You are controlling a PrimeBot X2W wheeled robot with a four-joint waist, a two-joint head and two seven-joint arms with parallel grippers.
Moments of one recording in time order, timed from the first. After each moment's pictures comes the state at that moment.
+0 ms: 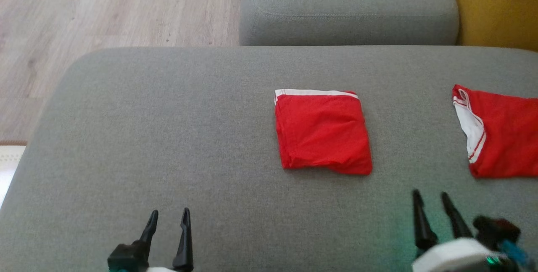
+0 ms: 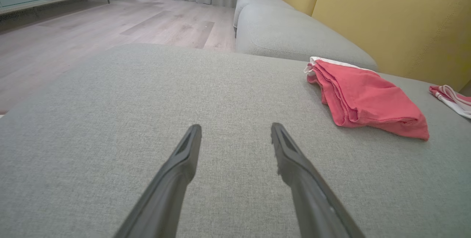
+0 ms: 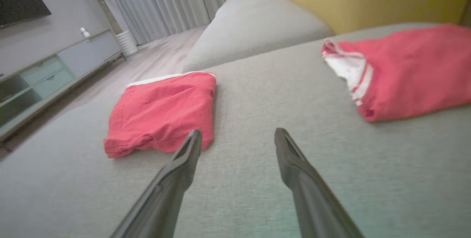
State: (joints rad) left arm 0.21 0.05 -0.23 0.16 -0.20 0.08 -0.25; right arm 0.13 -0.04 0.00 0.30 0.27 0.12 -0.17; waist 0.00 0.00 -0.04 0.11
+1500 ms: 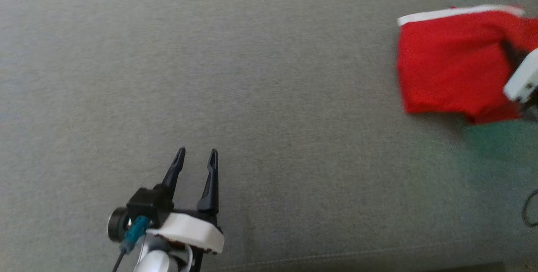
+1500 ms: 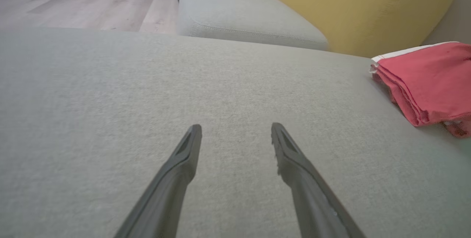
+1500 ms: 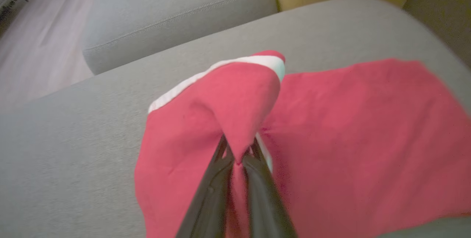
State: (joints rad) left arm 0.01 0.05 -0.35 0.14 -0.24 0.10 -0.25; right arm -0.60 -0.31 -0.12 0.51 0.46 0.12 0.61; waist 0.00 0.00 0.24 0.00
